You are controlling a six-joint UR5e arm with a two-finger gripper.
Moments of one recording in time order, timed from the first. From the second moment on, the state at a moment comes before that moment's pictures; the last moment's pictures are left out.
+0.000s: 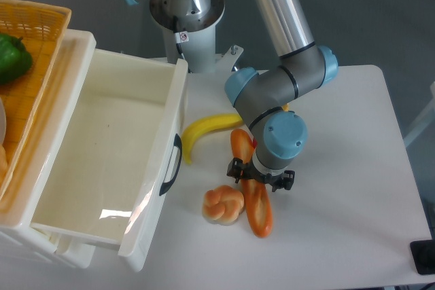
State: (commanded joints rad) arm 2.55 -2.15 -1.61 -1.04 1.51 0.74
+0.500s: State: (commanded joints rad) arm 2.55 -2.15 -1.60 -1.05 1.51 0.74
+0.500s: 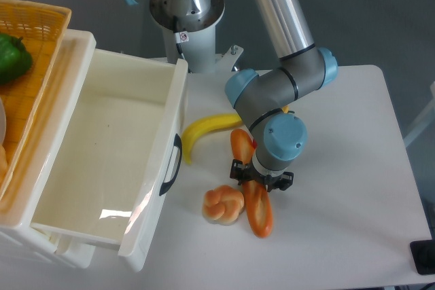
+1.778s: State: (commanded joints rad) arm 2.52 -2.00 -1.49 -1.18 1.53 0.96
